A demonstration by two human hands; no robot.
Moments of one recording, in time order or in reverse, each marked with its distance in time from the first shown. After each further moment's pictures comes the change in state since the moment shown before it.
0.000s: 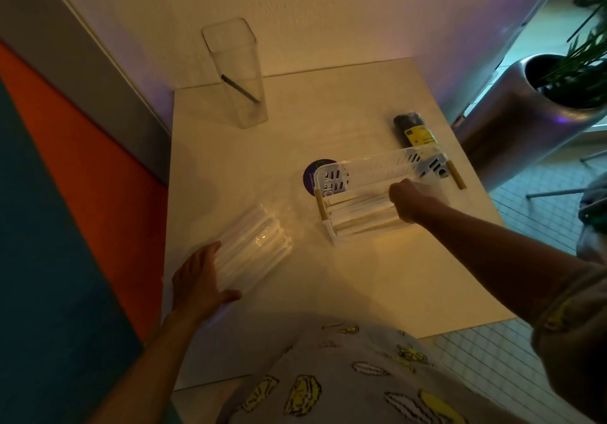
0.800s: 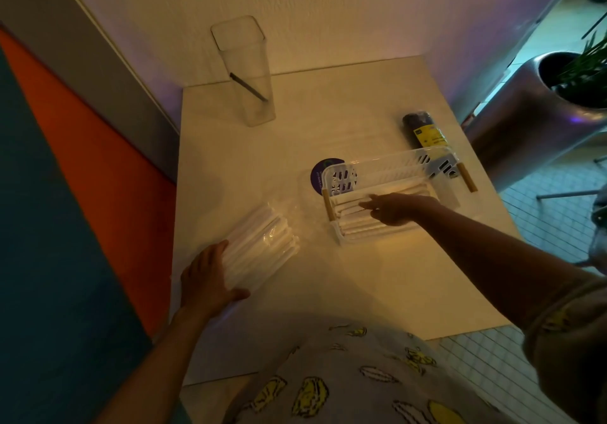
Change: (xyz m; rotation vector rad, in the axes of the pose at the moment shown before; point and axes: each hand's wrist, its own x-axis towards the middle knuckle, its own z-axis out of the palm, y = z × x) left_hand 0.002 -0.005 0.004 0.018 -0.036 -0.015; right_hand 0.014 -0.038 -0.002 0.116 -0.394 -0.224
